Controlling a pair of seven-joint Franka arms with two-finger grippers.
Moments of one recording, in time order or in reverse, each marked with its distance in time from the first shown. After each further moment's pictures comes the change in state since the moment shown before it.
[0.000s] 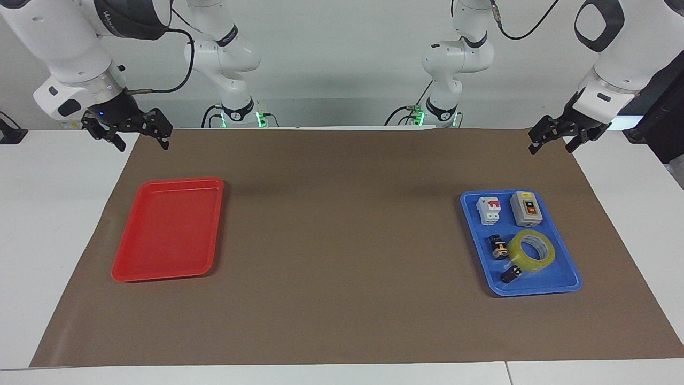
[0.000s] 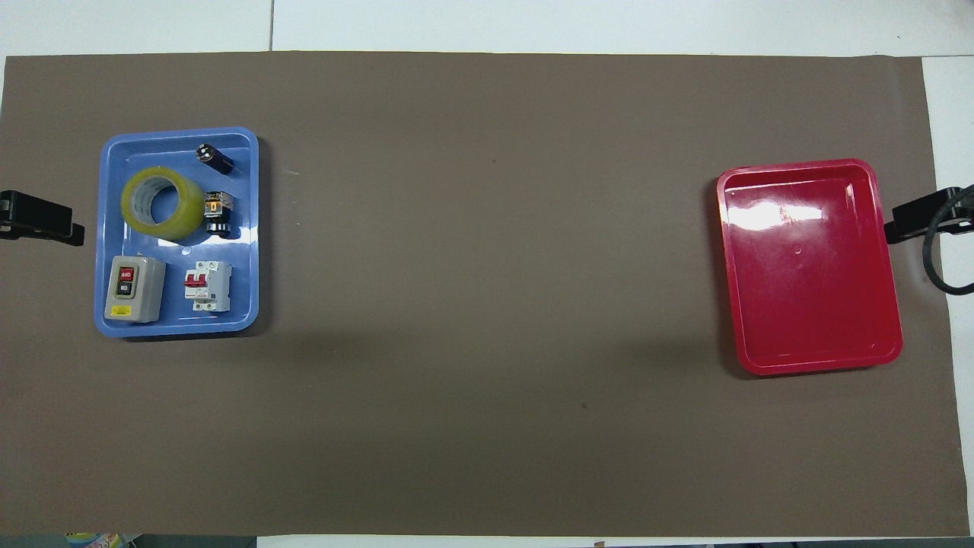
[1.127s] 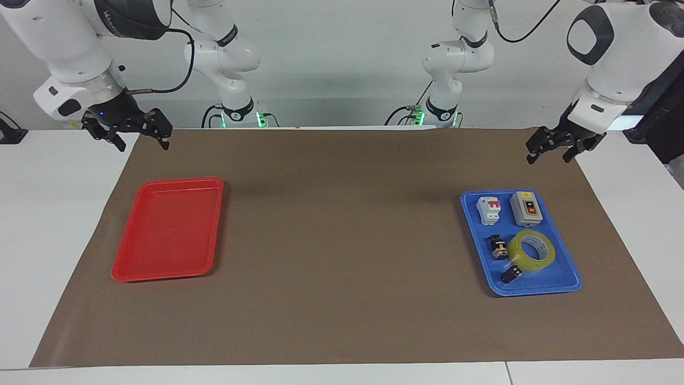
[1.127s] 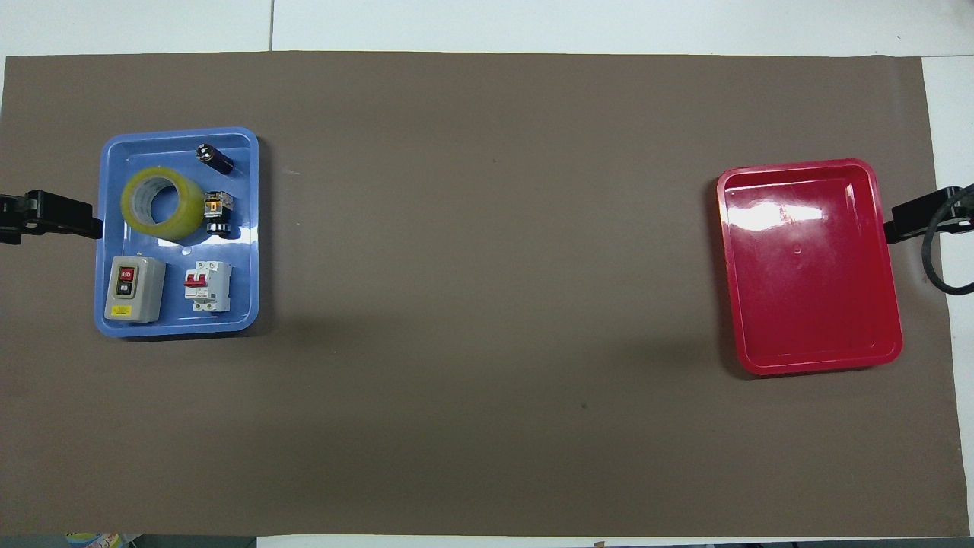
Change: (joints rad) left arm 0.007 -0.007 0.003 -0.129 0.001 0.180 0.001; right arm 0.001 0.000 0.000 0.000 0.000 0.002 0.000
